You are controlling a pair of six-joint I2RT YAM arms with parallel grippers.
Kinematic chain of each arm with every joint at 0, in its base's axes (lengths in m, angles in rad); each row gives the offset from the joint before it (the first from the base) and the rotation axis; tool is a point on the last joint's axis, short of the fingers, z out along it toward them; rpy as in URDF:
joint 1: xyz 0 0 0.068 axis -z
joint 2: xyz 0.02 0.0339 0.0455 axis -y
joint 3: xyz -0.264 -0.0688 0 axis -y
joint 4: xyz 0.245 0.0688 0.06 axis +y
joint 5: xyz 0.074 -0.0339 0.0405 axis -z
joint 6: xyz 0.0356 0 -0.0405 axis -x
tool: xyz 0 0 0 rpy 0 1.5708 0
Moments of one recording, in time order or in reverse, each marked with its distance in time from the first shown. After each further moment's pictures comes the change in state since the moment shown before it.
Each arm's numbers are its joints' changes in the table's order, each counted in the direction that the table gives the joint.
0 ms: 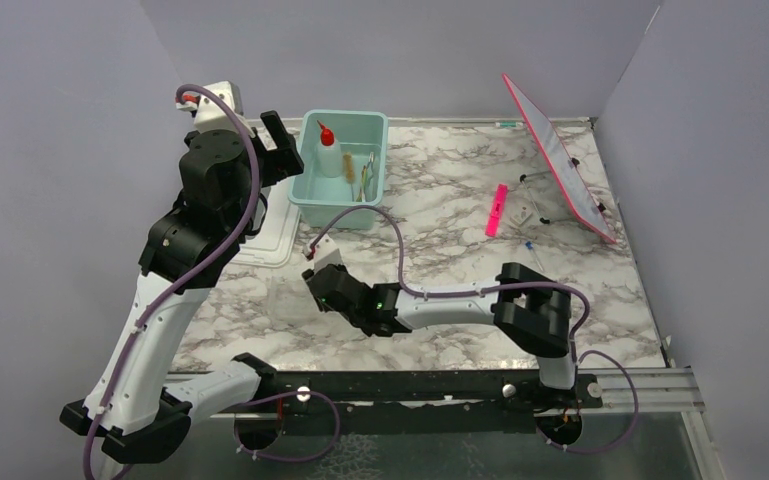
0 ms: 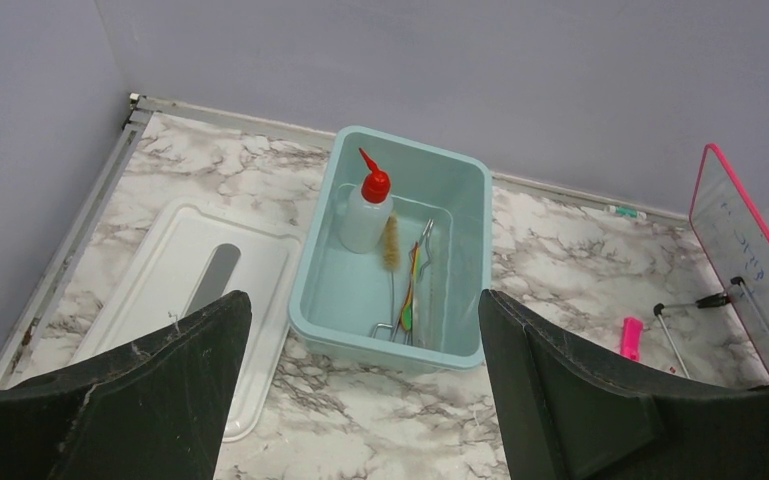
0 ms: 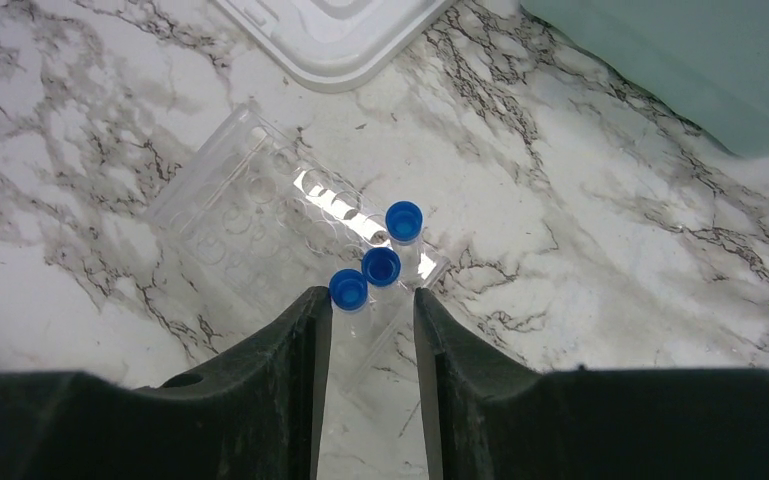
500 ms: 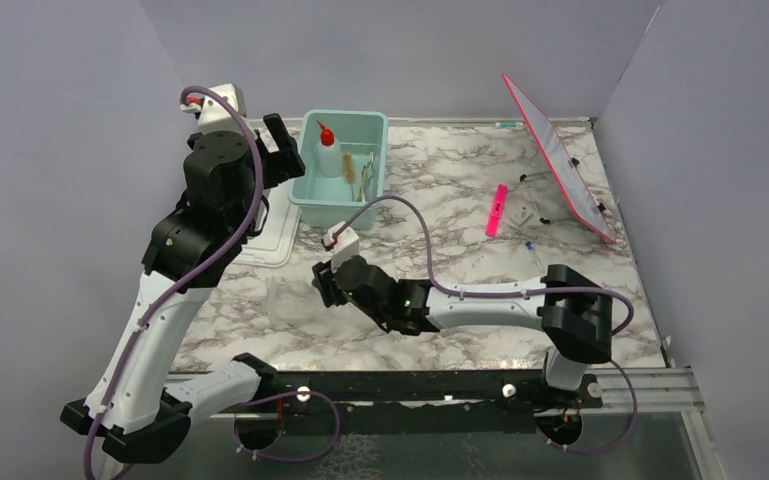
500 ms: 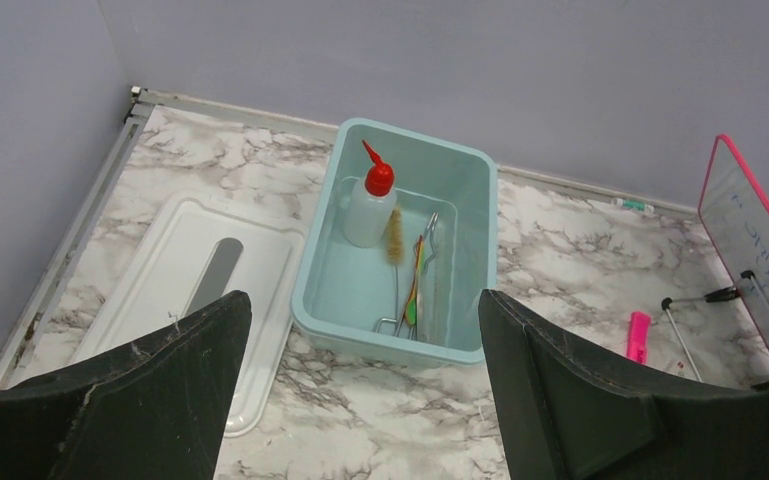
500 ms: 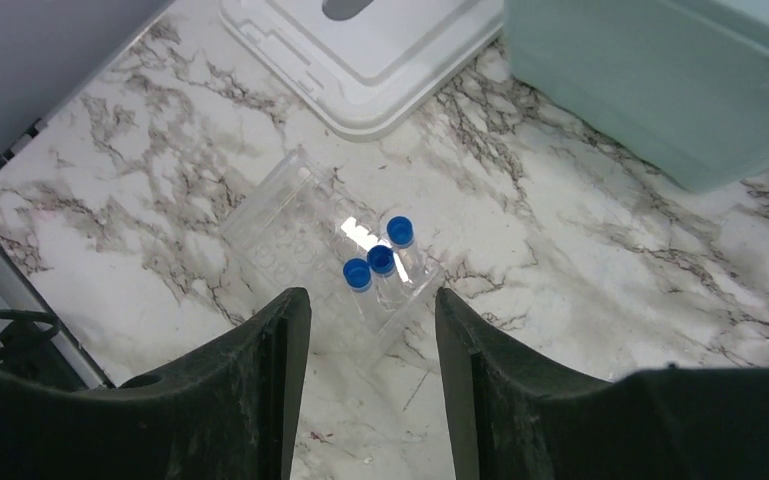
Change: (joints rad) left arm 0.000 0.000 -0.010 -0.001 0.000 -0.001; right arm 0.009 0.187 -0.130 -0.073 -0.051 0.019
